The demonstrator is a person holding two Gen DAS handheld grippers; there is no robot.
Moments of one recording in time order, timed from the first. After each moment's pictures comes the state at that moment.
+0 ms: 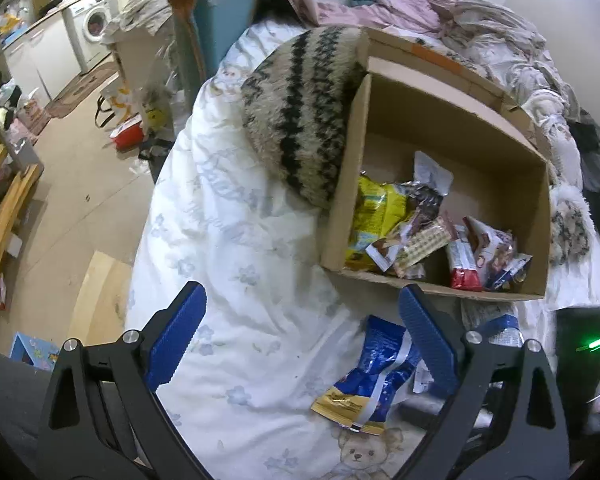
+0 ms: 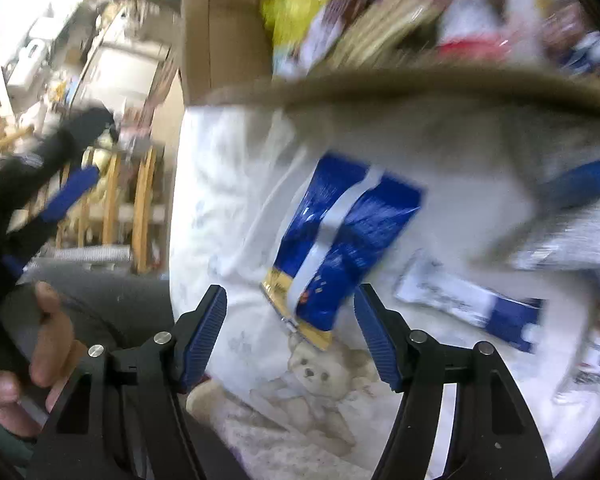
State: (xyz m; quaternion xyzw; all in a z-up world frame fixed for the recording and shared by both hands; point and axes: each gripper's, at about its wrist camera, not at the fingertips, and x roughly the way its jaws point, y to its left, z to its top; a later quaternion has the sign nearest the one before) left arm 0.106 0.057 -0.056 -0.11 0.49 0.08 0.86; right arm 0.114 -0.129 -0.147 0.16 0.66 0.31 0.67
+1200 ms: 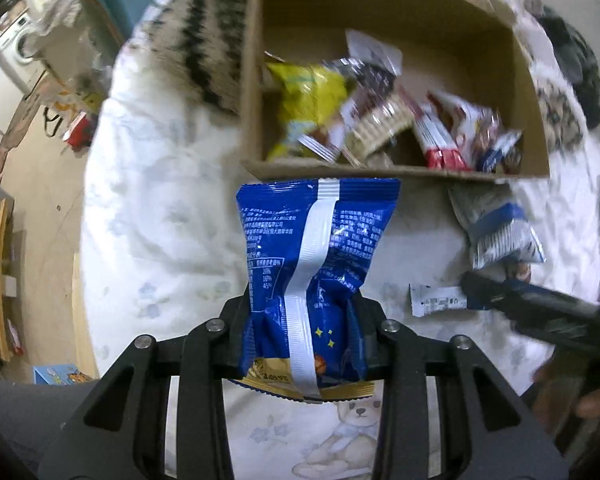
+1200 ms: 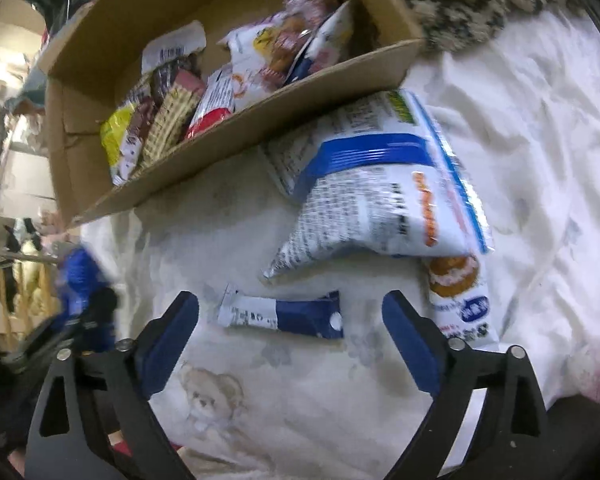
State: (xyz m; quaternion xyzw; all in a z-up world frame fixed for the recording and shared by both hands) left arm 0.098 0.003 -0.101 -0.03 0.58 -0.01 0.81; right arm 0.119 -0.203 -0.160 0.17 0.64 0.09 0.74
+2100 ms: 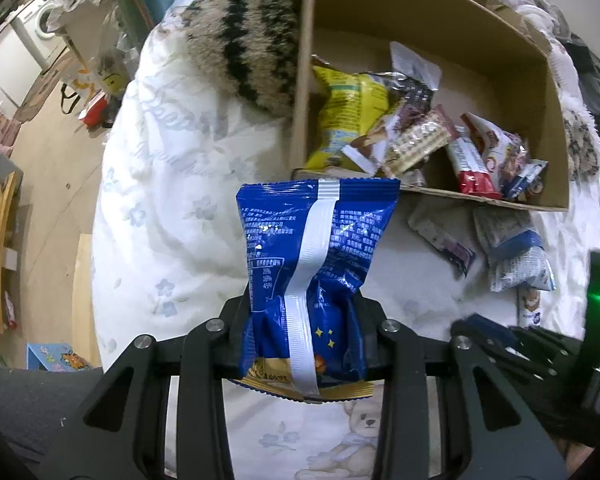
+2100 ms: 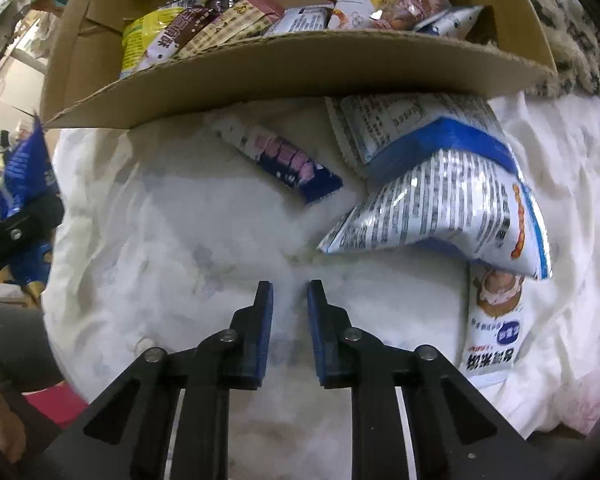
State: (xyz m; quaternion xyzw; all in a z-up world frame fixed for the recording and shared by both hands) left arm 0.110 0.028 -0.111 -0.06 0.59 0.03 0.81; right arm 0.110 -0.160 -0.171 0.04 0.66 0.13 0.74
